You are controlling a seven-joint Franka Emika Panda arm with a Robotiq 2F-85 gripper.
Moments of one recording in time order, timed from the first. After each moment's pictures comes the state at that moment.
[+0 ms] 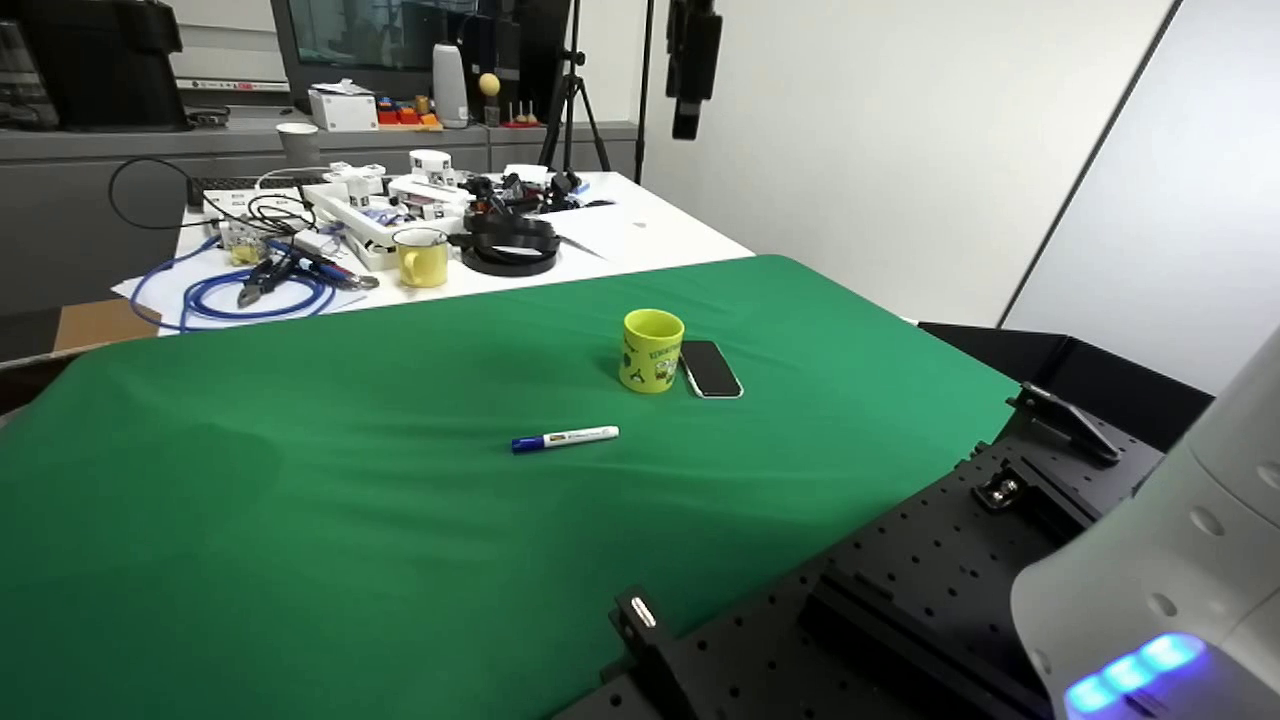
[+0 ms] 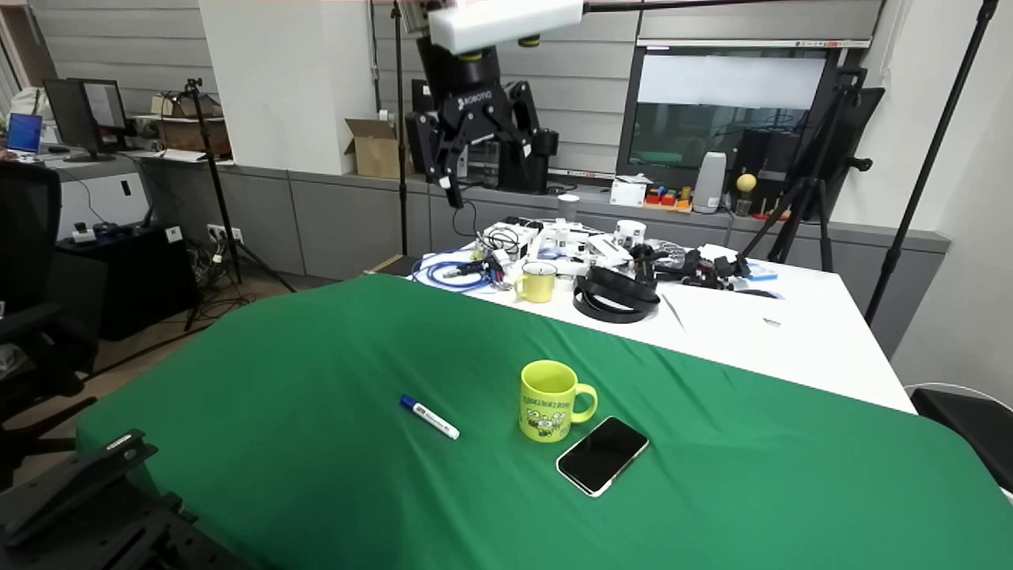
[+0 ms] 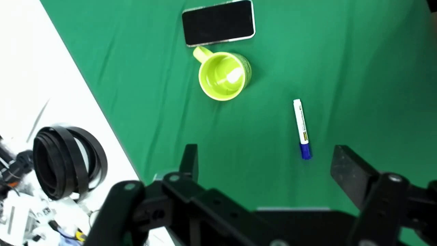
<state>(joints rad) 0.11 -0.17 -0.02 -2.51 -0.33 2.52 -0.72</state>
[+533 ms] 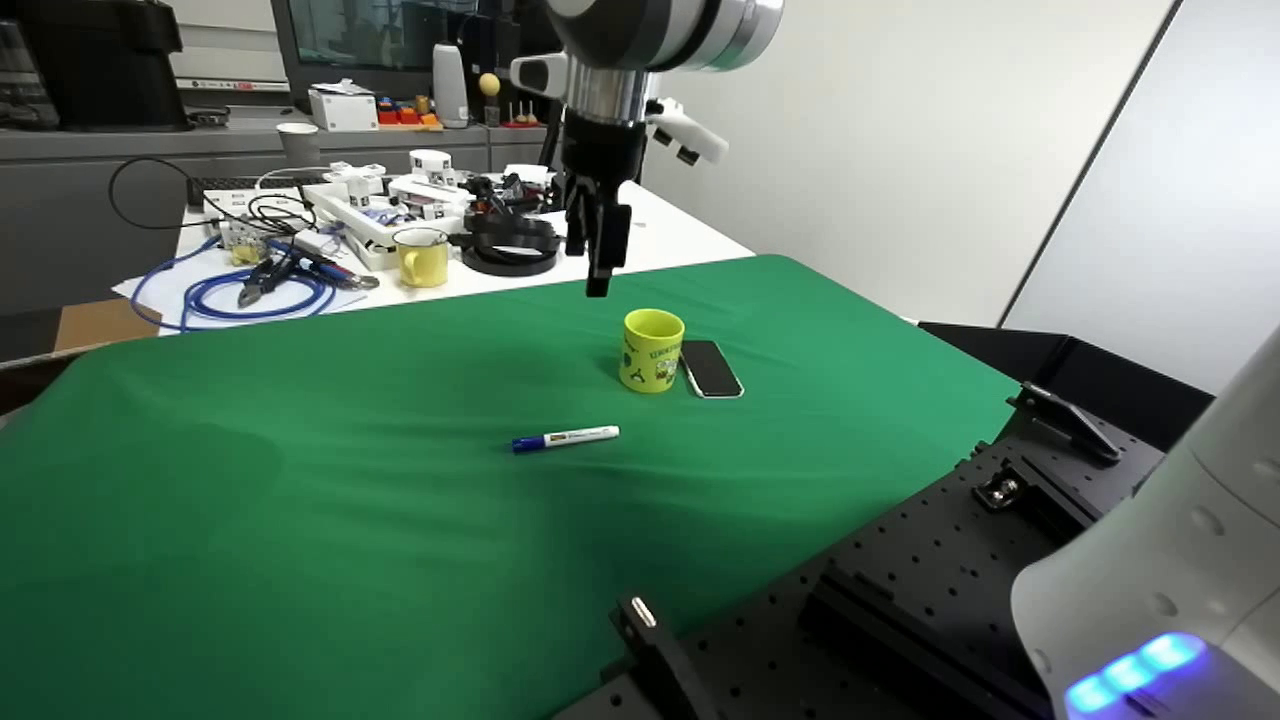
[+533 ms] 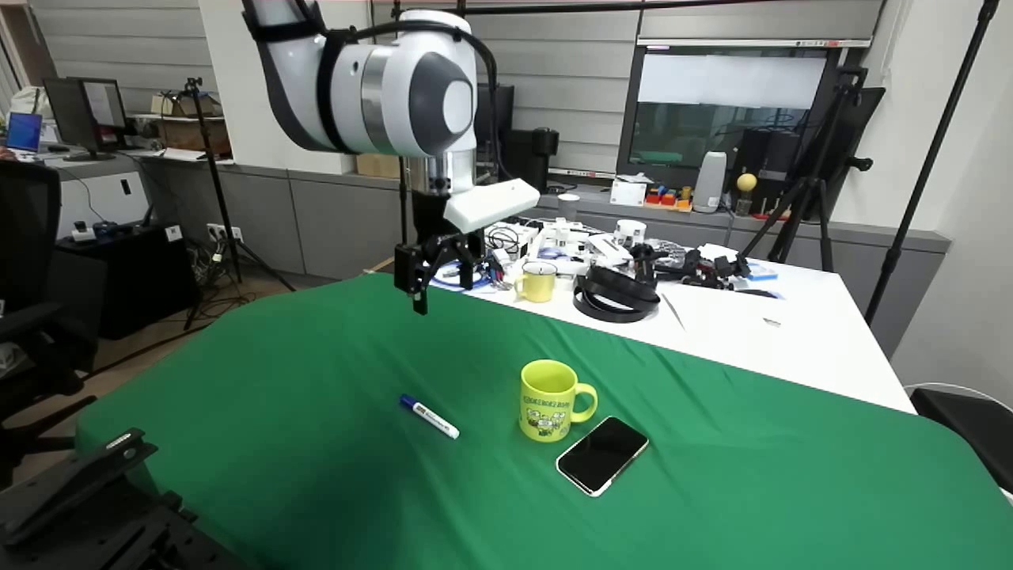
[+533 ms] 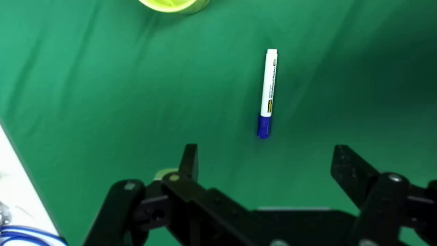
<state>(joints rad) 0.07 0.33 0.10 -2.37 -0.02 2.78 -1.16</state>
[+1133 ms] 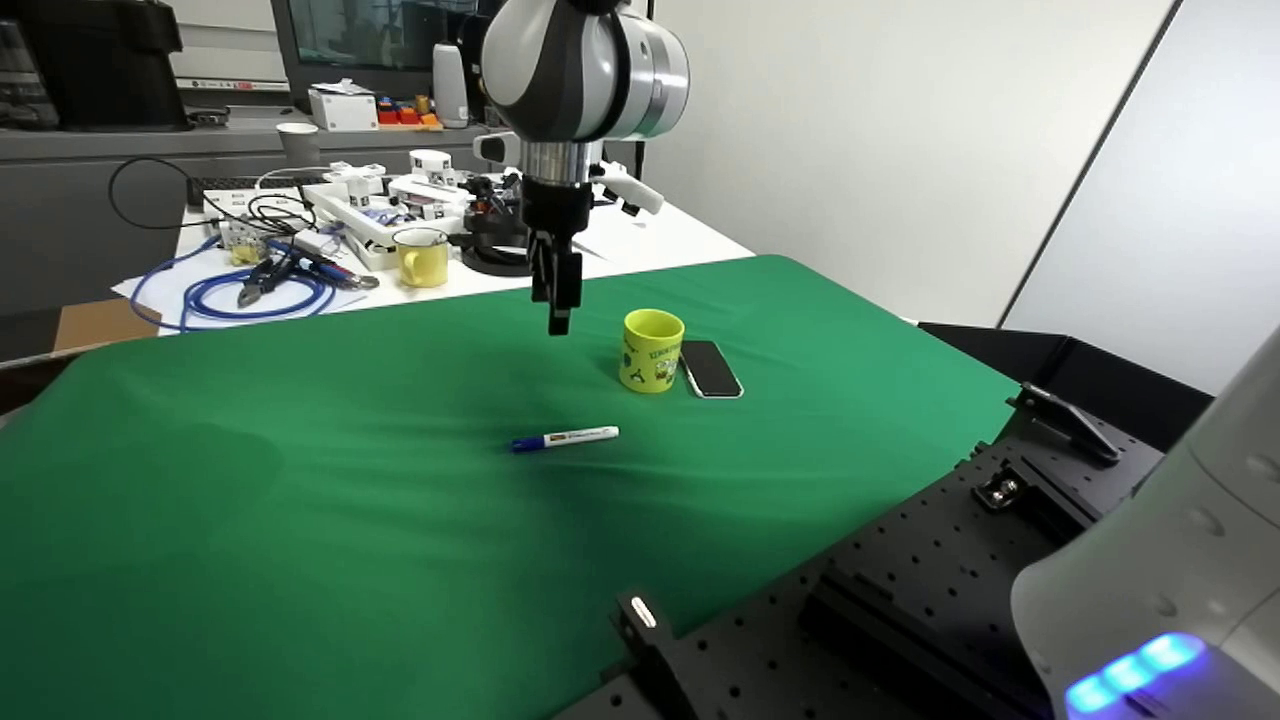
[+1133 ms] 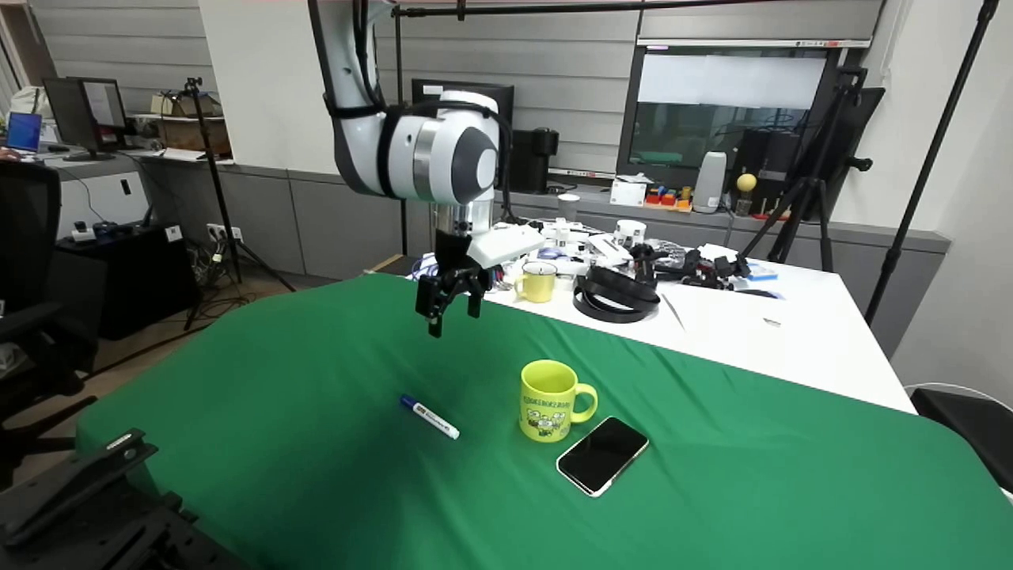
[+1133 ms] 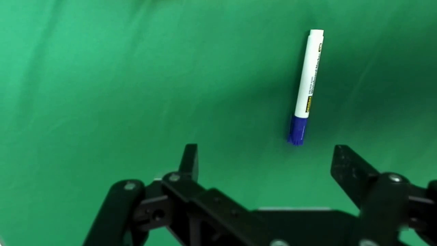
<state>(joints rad) 0.02 0.64 0.14 -2.05 -0.06 2.67 -1.18</state>
